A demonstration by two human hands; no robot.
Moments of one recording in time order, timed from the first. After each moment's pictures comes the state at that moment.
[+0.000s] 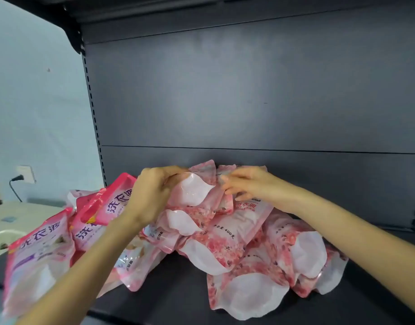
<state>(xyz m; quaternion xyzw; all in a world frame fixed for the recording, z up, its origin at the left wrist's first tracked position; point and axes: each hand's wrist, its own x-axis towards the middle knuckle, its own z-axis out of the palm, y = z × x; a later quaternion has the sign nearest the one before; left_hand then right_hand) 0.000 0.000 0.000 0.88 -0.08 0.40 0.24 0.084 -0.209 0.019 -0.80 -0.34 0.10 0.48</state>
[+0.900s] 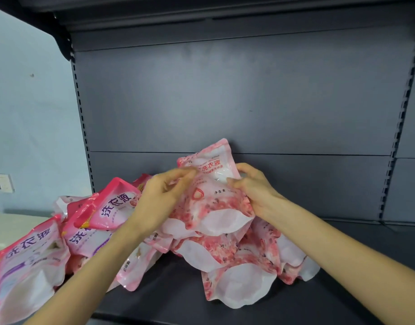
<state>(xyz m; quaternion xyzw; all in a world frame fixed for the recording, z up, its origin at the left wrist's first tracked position) -0.022 -0.030 0.003 0.82 -0.13 0.33 0.45 0.070 -0.203 0.009 -0.69 -0.17 0.03 0.70</state>
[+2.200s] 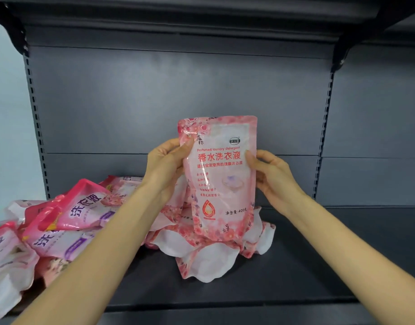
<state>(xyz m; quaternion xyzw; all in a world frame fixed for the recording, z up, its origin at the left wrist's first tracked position) -0.016 -0.086 0.048 0.56 -0.15 0.19 0.79 -0.003 -0.282 0.034 -0.59 -0.19 -0.10 0.78</state>
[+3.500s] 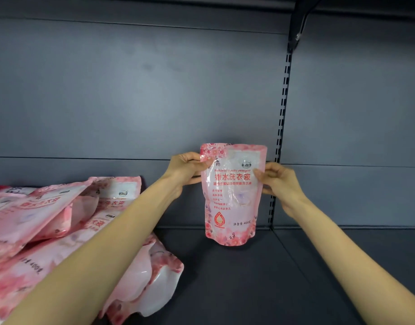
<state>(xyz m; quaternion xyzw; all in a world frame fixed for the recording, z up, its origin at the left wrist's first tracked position) 0.163 -0.292 0.036 0.69 -0.10 0.11 0.71 0.177 -0.506 0.007 -0.69 -0.16 -0.16 0.69</state>
